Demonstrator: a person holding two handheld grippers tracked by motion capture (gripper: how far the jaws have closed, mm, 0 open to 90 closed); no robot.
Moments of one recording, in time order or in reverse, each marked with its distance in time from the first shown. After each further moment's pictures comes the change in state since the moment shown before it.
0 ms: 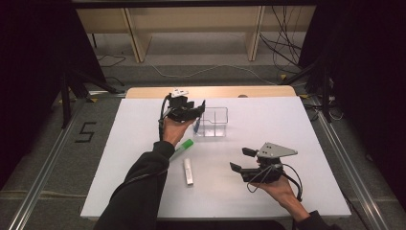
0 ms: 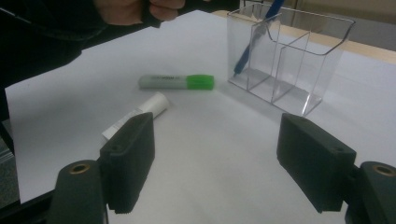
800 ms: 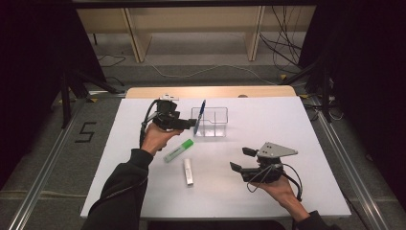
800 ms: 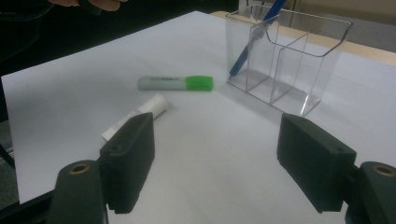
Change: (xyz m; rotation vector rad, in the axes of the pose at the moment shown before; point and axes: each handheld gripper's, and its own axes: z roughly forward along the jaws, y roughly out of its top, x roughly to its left) left arm 0.007 -0.007 -0.049 0.209 -0.055 0.034; right arm 0.000 0.001 0.000 -0.007 -0.004 0.002
